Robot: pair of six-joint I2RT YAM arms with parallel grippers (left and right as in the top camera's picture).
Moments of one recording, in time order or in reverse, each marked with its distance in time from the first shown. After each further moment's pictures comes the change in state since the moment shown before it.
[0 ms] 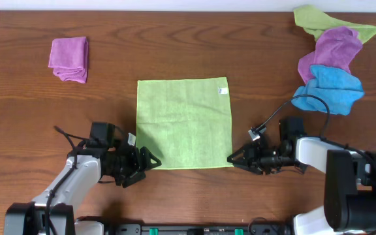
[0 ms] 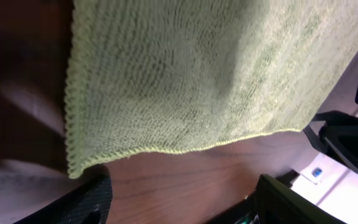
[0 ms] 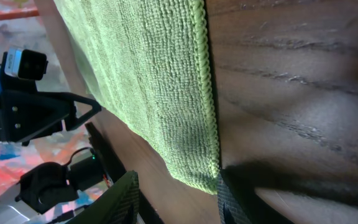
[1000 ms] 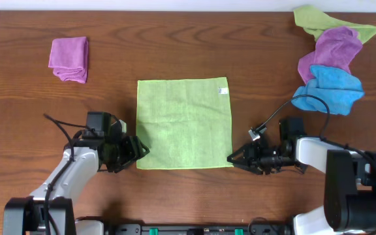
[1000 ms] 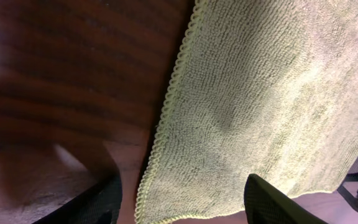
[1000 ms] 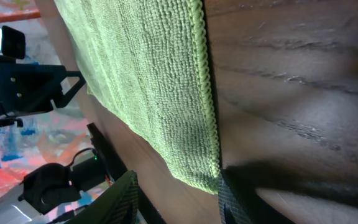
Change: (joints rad) left arm 0.021 0.044 0.076 0.047 -0.193 0.031; right arm 0.000 0.000 0.000 0.014 -0.005 0.017
